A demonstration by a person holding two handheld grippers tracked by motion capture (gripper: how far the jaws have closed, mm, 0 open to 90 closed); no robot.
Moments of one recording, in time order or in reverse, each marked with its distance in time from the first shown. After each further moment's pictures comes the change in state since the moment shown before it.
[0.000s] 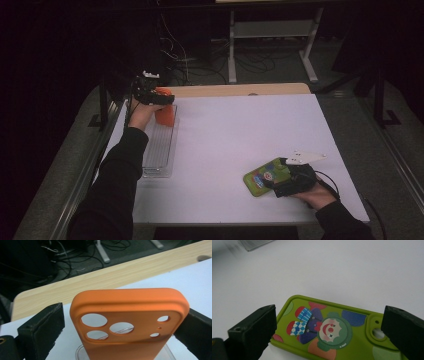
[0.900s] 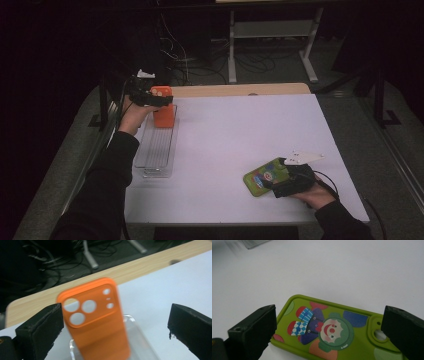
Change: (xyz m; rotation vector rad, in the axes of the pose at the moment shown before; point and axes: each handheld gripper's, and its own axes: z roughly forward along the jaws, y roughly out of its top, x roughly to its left) left arm -0.005 -0.001 -0.040 -0.058 -0.111 0.040; right arm 0.003 0.002 0.001 0.010 -0.002 -0.011
